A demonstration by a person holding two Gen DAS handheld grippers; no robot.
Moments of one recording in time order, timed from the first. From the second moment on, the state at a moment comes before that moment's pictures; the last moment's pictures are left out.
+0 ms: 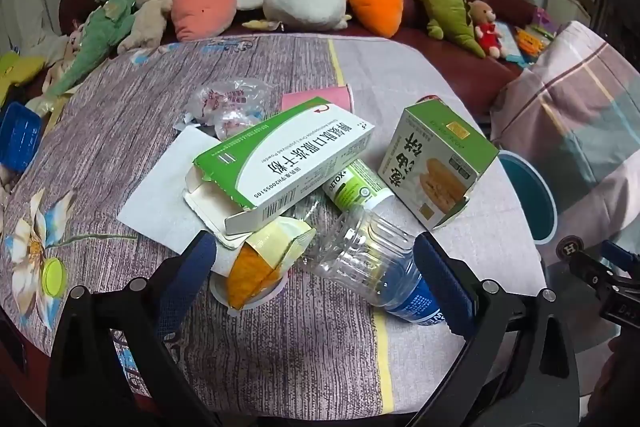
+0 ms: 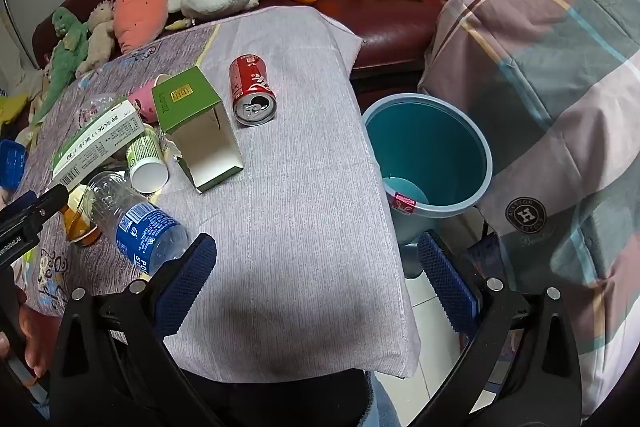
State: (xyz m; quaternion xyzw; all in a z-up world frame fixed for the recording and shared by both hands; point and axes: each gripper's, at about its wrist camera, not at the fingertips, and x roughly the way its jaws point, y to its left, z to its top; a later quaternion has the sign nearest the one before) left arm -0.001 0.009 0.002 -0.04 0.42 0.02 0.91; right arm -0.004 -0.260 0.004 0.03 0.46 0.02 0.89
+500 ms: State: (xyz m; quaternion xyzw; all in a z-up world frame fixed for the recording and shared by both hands) left arm -0.002 0.006 0.006 -0.03 0.42 0.01 0.91; right arm -0.001 -0.261 0.008 0.02 0.46 0.01 0.89
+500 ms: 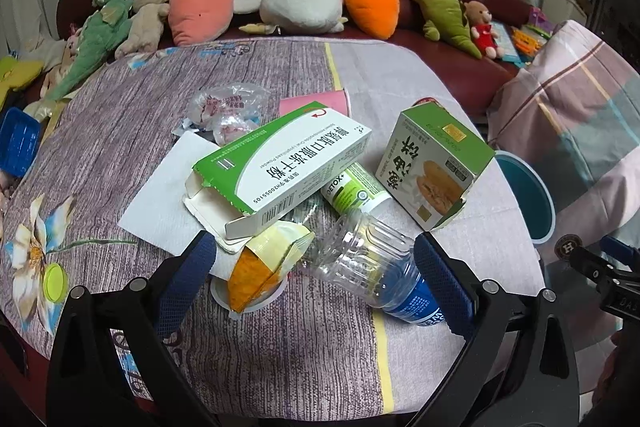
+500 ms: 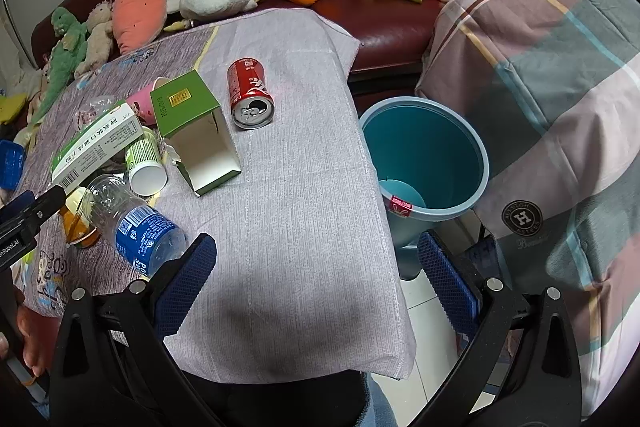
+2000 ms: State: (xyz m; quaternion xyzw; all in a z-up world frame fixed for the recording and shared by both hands) left arm 0.007 0.037 0.001 -0.03 0.43 -0.02 0.90; right arm 0.009 -0.220 0.020 -0.03 0.47 0.08 0.88
